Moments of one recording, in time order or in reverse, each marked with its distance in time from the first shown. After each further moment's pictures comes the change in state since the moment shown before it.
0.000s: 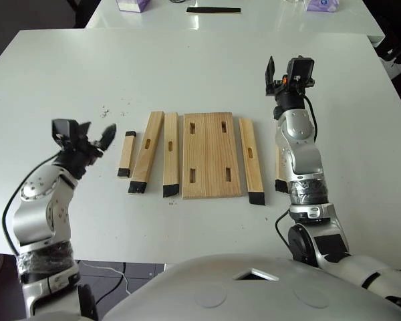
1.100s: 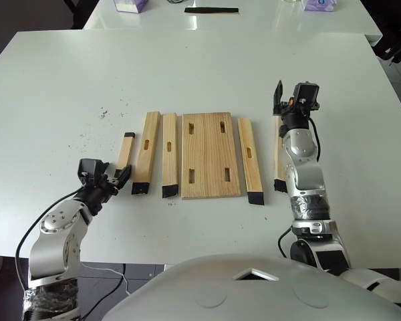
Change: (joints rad) left arm 0.232 -0.032 -0.094 -0.055 0.071 -0.005 0.079; right arm 0.141 0.004 -0.014 -0.015 -0.004 -0.023 -0.032
